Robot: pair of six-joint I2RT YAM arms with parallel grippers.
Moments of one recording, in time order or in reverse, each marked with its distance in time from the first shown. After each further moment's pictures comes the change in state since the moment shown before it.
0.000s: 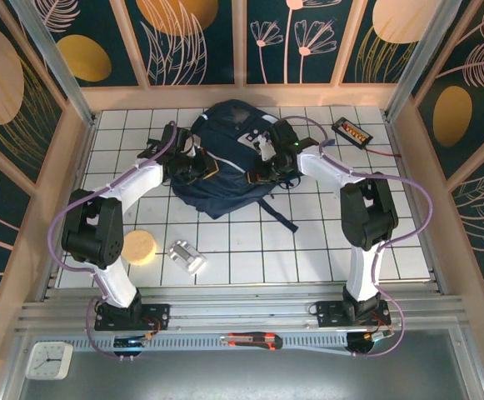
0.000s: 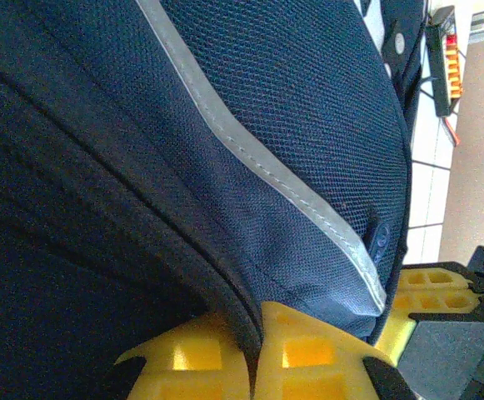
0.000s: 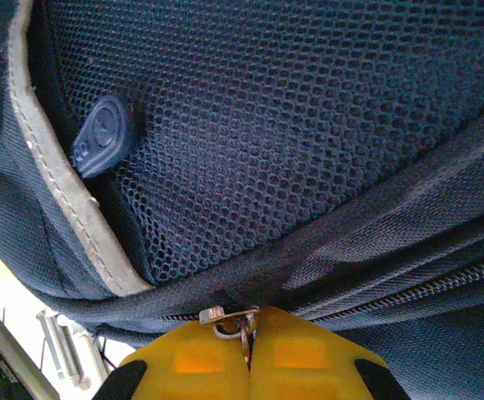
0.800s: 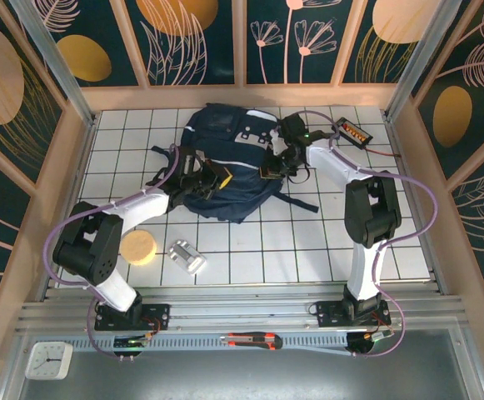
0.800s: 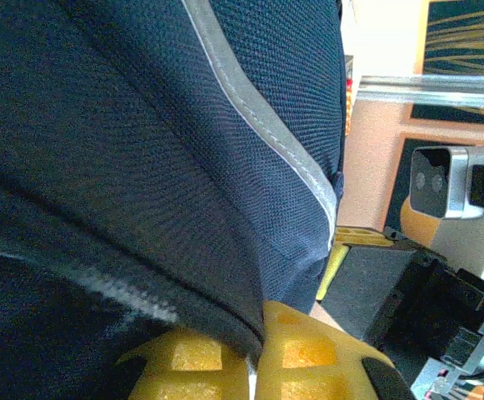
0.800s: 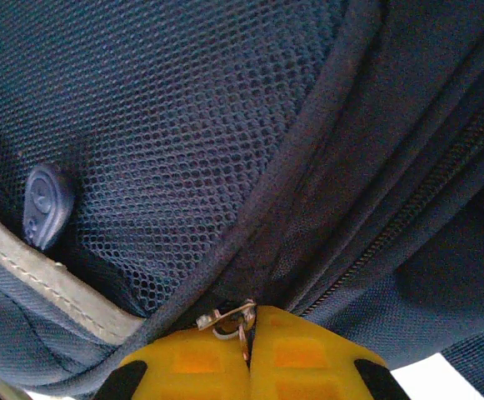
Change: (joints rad) left arm -0.130 -0.124 -0.336 0.525 -0.033 -0.539; right arm -0.079 0.008 0.057 -0.105 0.049 -0.014
